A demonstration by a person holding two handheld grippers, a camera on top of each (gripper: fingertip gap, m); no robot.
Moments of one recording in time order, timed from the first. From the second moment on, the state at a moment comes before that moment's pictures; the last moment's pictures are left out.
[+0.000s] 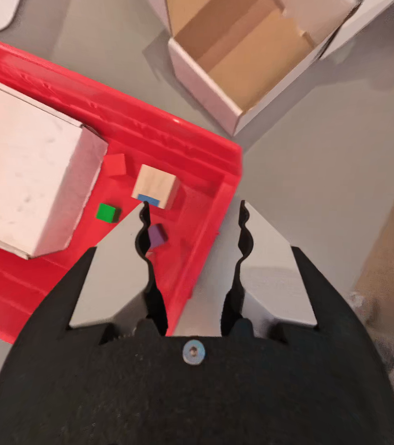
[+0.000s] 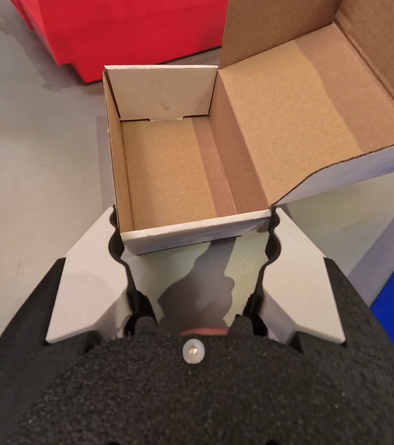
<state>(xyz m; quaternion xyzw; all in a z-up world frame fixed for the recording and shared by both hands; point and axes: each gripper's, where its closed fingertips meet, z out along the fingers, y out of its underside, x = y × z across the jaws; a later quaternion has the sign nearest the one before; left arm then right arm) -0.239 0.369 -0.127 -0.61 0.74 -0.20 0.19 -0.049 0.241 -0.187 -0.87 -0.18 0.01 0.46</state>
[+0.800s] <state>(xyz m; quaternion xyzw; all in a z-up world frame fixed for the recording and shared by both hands) -0.196 0.407 -0.101 -0.48 0.86 -0.01 0.18 -0.049 0.241 -0.187 -0.87 -0.18 0.01 0.46</state>
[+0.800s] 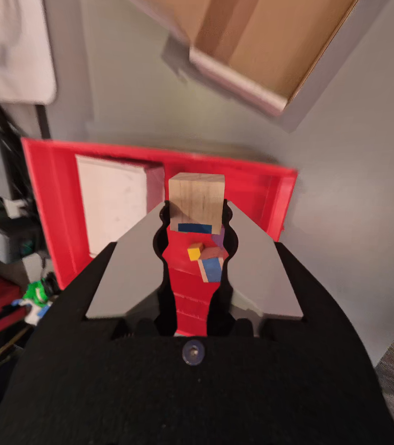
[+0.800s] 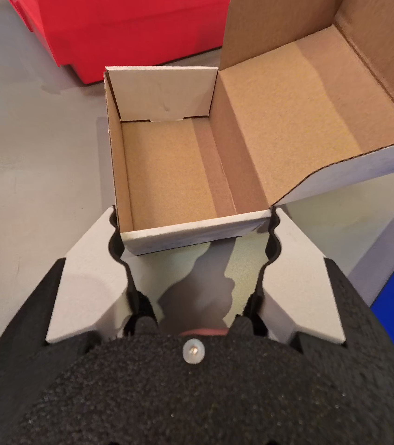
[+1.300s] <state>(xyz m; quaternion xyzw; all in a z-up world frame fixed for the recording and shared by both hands) -0.053 0.261 -0.166 -0.32 0.93 -0.12 0.13 -0.050 0.241 -0.187 -0.87 -0.19 0.00 0.46</state>
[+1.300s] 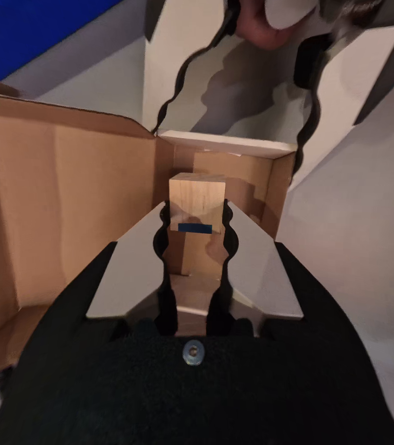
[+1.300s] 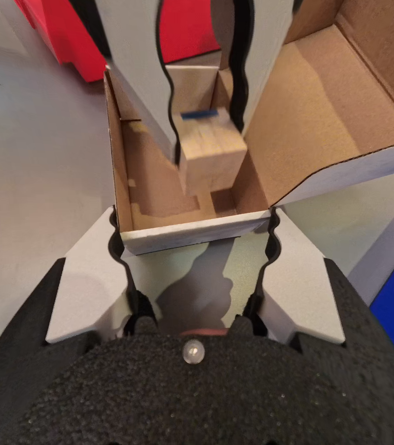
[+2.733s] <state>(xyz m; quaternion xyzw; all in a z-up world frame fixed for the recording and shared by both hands) -0.223 0.490 -0.205 -0.51 0.85 0.08 0.10 -0.050 0.242 -0.187 -0.87 -0.19 0.01 0.46</state>
